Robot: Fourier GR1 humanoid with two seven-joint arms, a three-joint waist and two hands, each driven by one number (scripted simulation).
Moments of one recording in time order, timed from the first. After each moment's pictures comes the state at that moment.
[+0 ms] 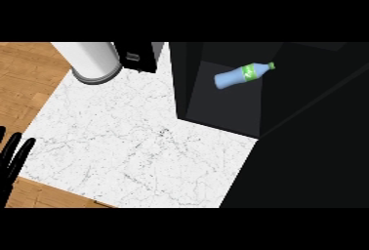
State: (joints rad) left arm 0.34 0.78 -0.15 -1.88 0.99 -0.22 -0.50; right arm 0.31 -0.44 0.57 -2.48 -0.04 0.61 0.08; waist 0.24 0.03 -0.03
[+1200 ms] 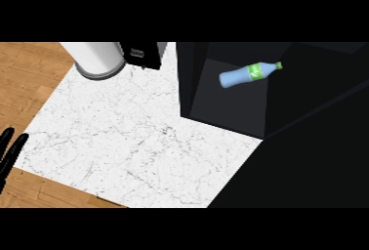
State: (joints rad) left arm 0.31 0.80 -0.12 -1.85 1.01 -0.26 -0.50; right arm 0.20 -0.38 0.56 -2.40 -0.16 0.64 0.15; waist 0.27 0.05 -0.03
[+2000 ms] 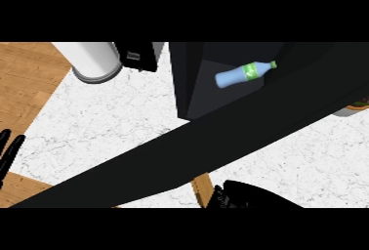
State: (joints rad) left arm 0.32 0.79 -0.10 -1.81 1.02 -0.28 -0.50; right arm -0.17 -0.17 0.52 -2.10 -0.20 0.54 0.36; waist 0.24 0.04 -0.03
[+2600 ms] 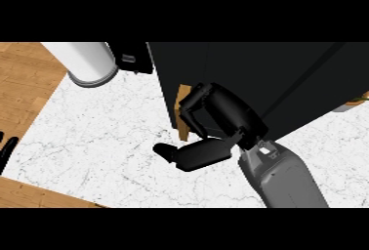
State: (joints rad) left arm 0.34 0.79 -0.08 -1.79 1.03 -0.30 -0.51; right arm -0.57 0.00 0.31 -1.68 -0.09 0.17 0.45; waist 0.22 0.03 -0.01
